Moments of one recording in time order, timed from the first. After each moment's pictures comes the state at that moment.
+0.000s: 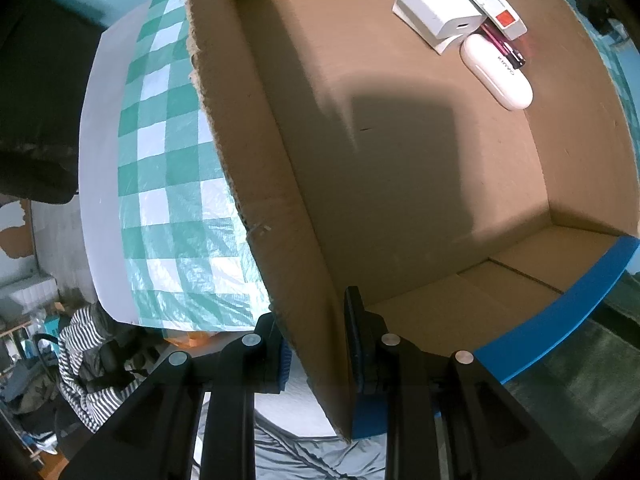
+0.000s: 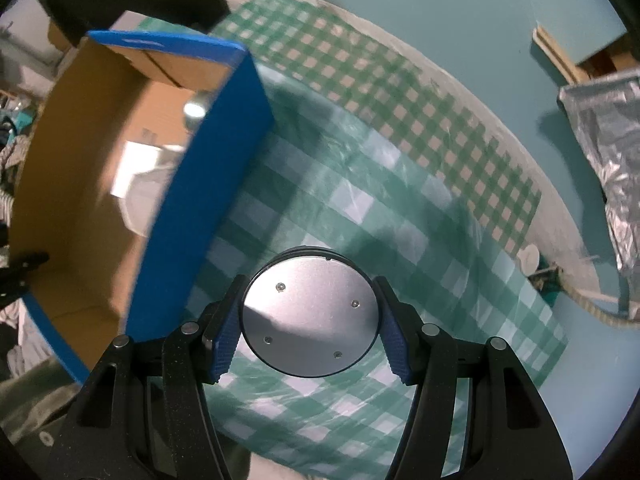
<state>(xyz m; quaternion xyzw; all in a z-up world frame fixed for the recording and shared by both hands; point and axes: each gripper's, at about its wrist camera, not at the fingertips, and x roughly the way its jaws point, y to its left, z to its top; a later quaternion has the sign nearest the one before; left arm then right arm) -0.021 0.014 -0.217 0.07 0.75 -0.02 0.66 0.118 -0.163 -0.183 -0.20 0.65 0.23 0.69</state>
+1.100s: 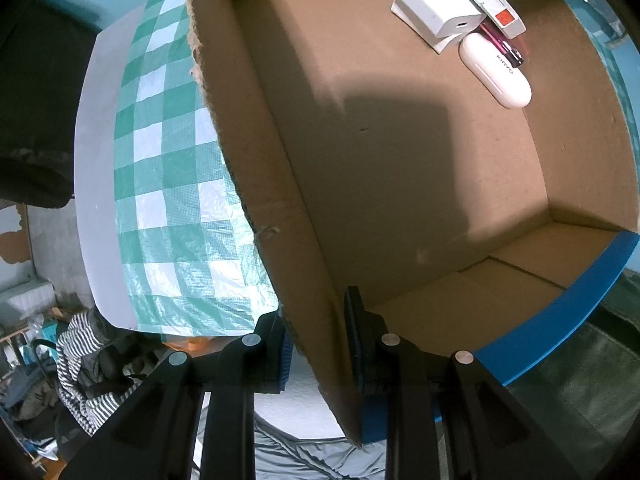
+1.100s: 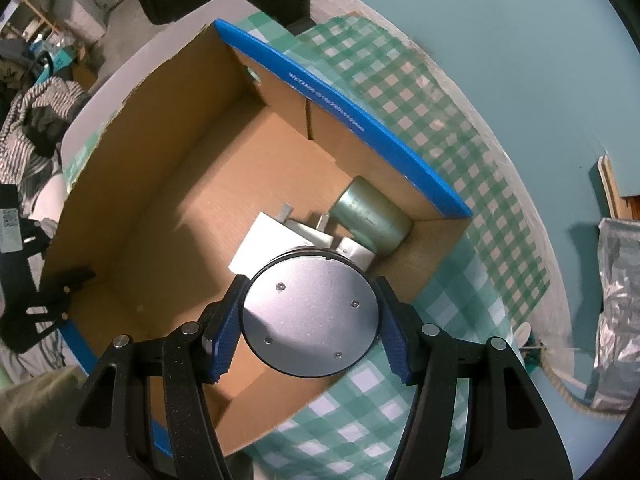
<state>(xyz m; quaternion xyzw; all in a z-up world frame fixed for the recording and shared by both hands) -0.022 0.018 -0.218 0.06 0.74 -0.03 0.66 0.104 -0.026 -0.177 -0.28 0.62 0.32 0.66</state>
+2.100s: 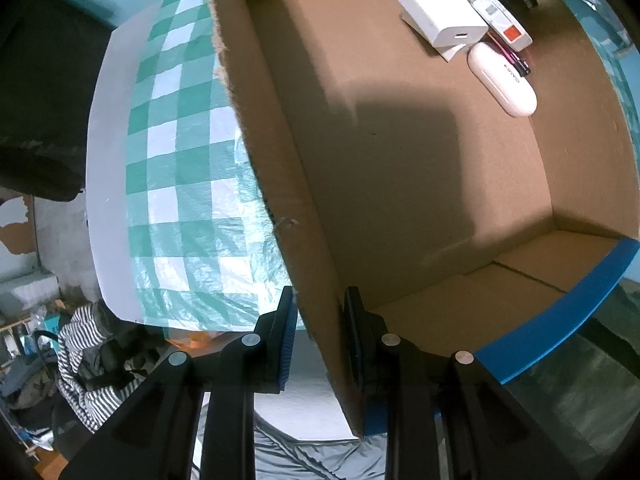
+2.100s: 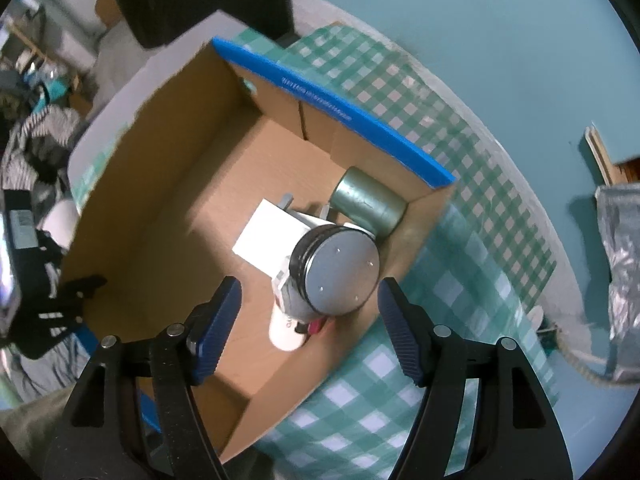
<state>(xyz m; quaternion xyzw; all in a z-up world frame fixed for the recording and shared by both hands) -0.026 0.020 -0.214 0.06 0.74 -0.01 0.67 0.089 -0.046 -0.155 -0.23 0.61 0.30 0.69</state>
